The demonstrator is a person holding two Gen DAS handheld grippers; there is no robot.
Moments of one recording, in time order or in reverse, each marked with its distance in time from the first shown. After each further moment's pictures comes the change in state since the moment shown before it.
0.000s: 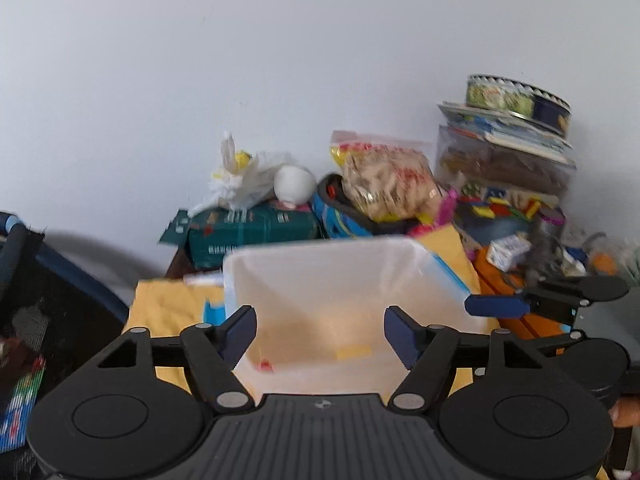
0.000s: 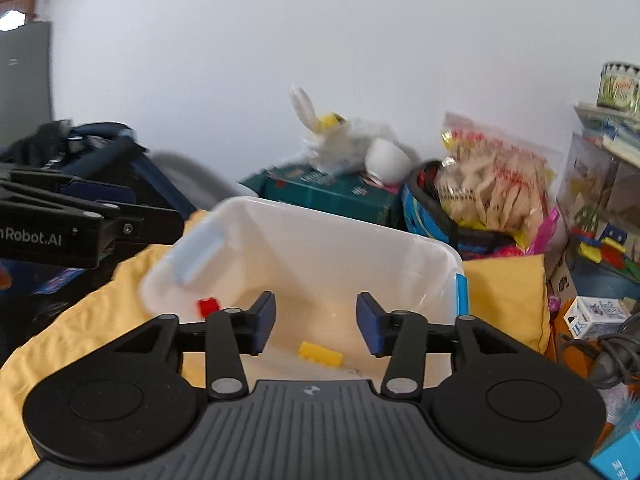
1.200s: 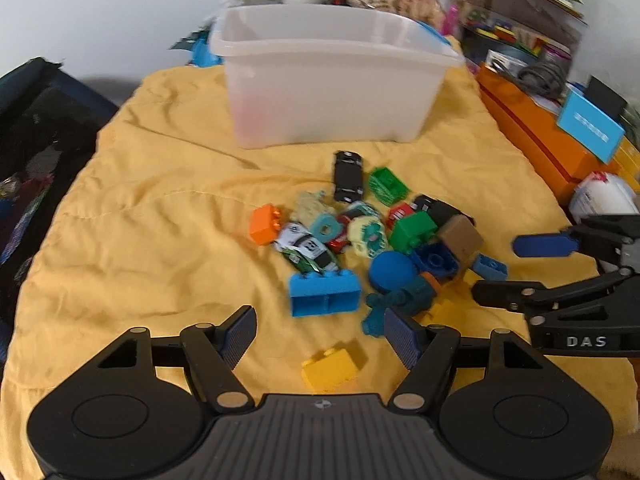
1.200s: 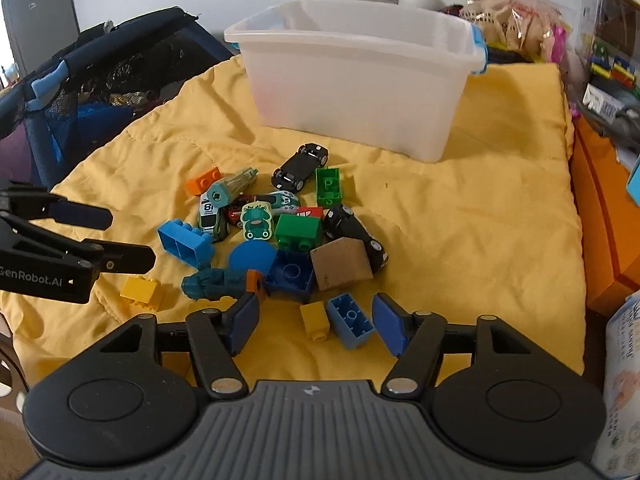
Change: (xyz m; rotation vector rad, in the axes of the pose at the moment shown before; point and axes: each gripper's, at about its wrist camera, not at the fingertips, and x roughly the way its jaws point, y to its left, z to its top) left arm -0.024 -0.043 -0.162 -0.039 0.406 0.058; right arm -0.064 0.025 -0.161 0.032 0.330 0.121
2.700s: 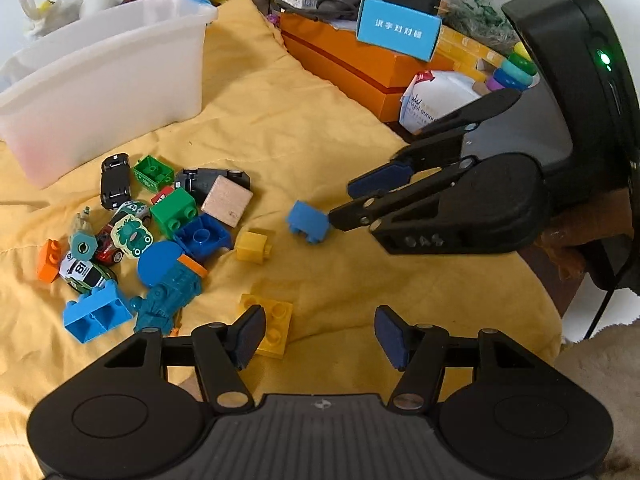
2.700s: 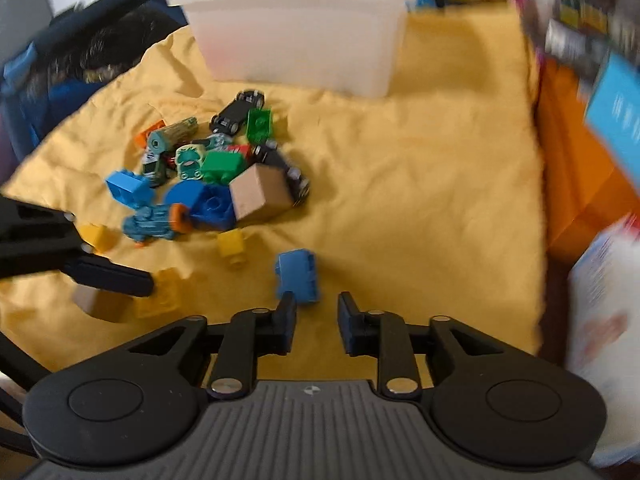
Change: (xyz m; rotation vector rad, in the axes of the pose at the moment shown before) left arm 0.005 -0.109 -0.021 0.328 0.065 -0.315; right arm -0.009 -0.036 -0.024 -0.003 0.110 -0.062
